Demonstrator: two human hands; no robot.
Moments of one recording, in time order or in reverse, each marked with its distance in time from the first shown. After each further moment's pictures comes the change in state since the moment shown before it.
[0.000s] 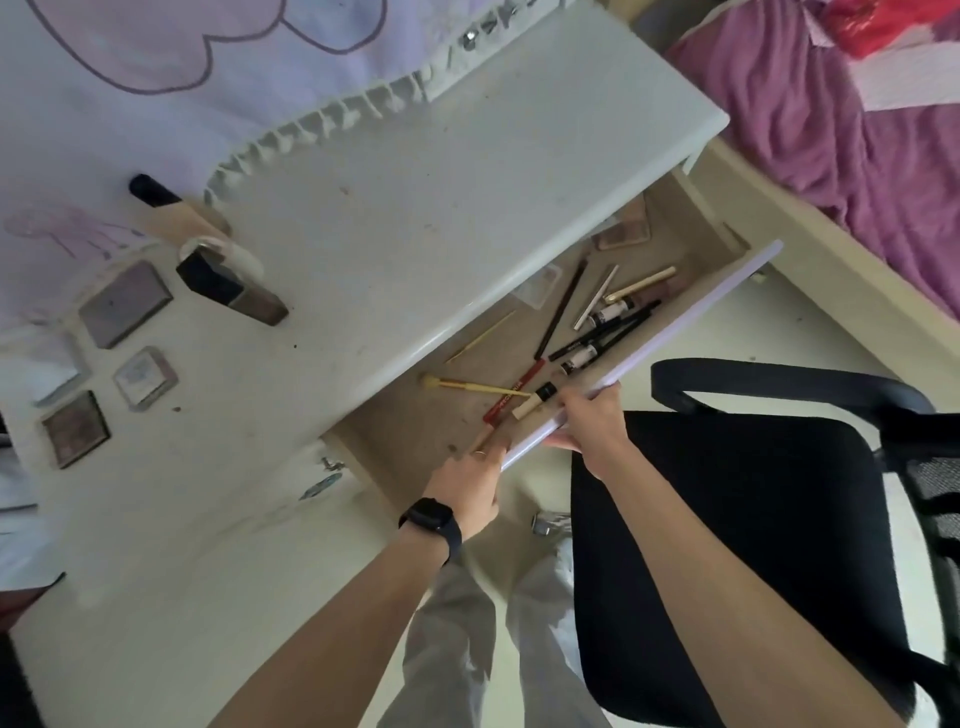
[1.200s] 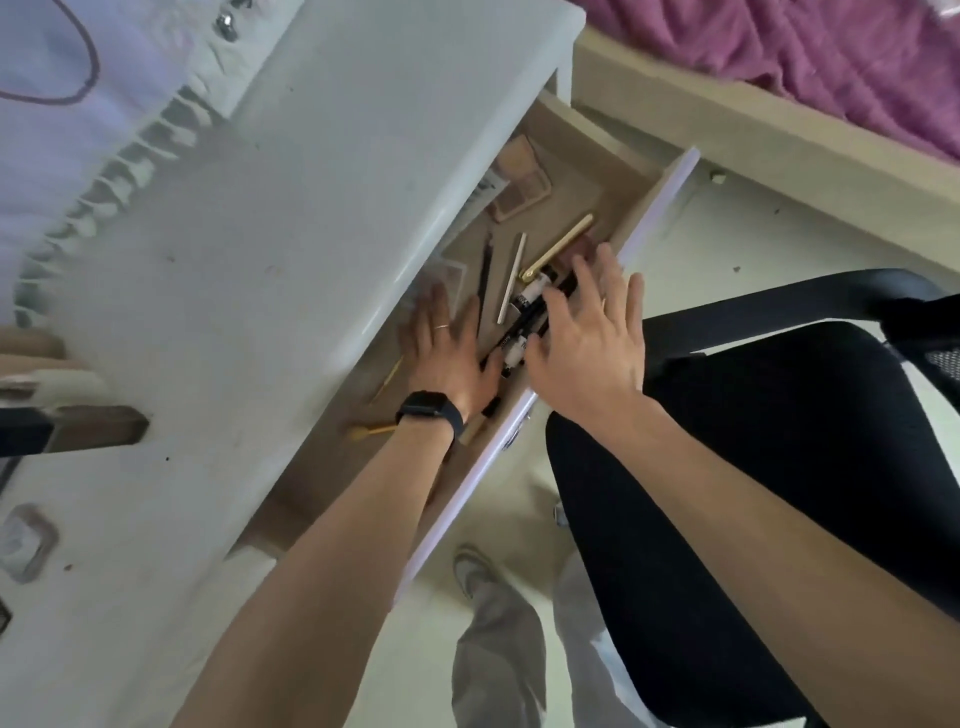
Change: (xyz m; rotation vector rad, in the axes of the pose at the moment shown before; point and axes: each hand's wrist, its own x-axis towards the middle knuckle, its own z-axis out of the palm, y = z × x) left_hand 0.175 0.043 -0.055 0.192 0.255 -0.023; right_hand 0.028 -0.054 -0.052 -1.173 0.413 -0.796
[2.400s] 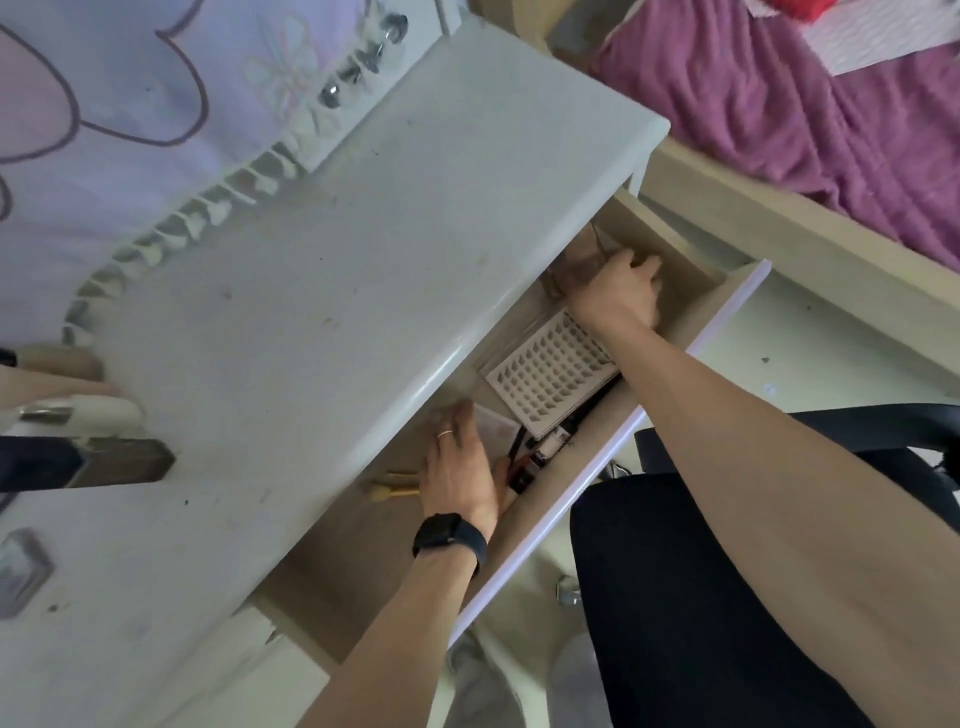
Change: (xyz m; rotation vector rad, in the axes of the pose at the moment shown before) left_hand -0.037 -0.013 0.007 -0.330 0.069 -0.328; right_hand 0.175 -0.015 0.014 0.392 -0.106 0.505
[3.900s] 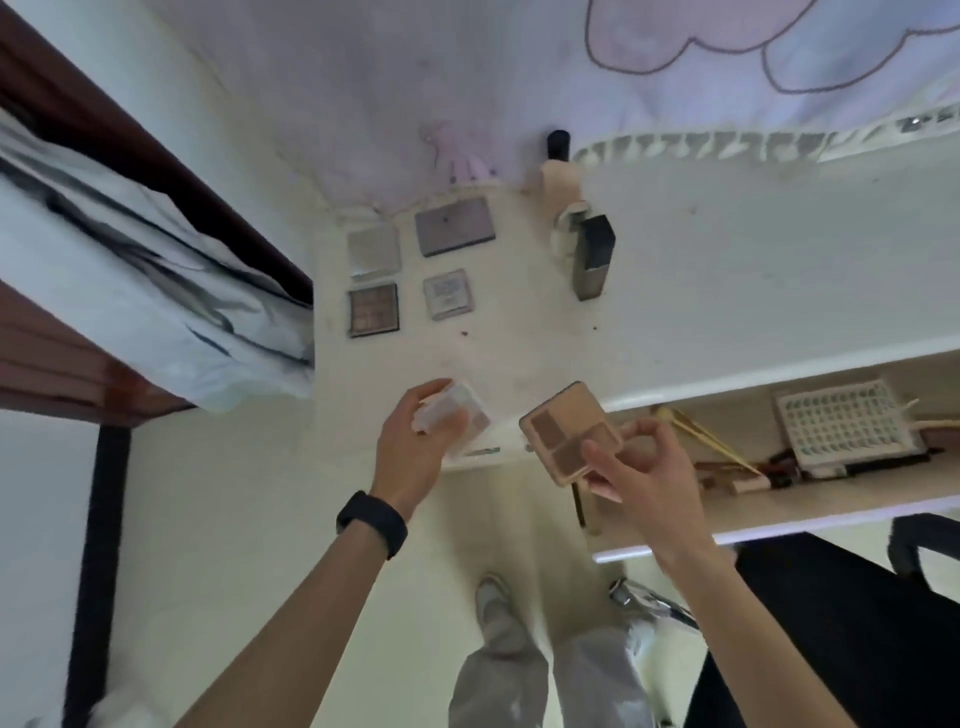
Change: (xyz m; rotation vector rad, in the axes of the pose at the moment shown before) left_hand -0.213 -0.334 -0.127 -1.214 0.409 -0.489; right_hand -0.418 -0.035 0.095 0.512 -0.713 -0.258
